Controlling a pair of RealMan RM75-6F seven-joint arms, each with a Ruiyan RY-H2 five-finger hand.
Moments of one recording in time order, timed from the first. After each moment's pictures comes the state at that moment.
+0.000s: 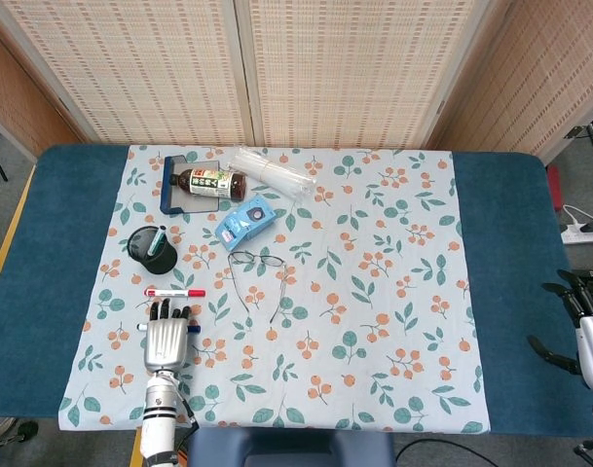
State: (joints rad) left arm -0.34 -1.96 -0.15 -1.38 1.09 1.44 0.94; right arm 0.01 -0.99 0.09 -1.78 -1.48 1.55 -0.02
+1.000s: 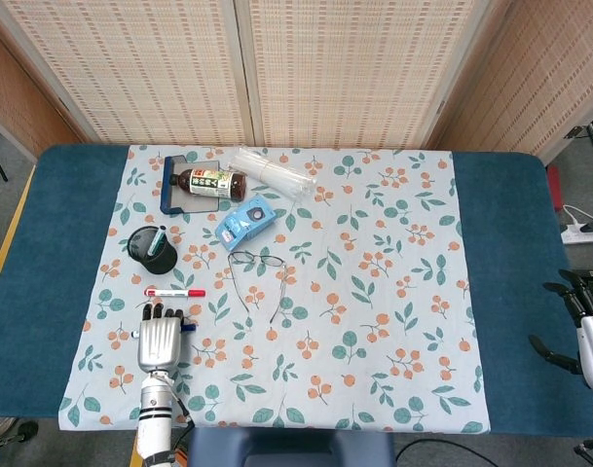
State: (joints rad) left arm -0.33 -1.97 -0.15 -1.31 1.14 1.47 0.87; right arm 0.01 -0.99 0.09 -1.78 -1.47 1.55 -0.02
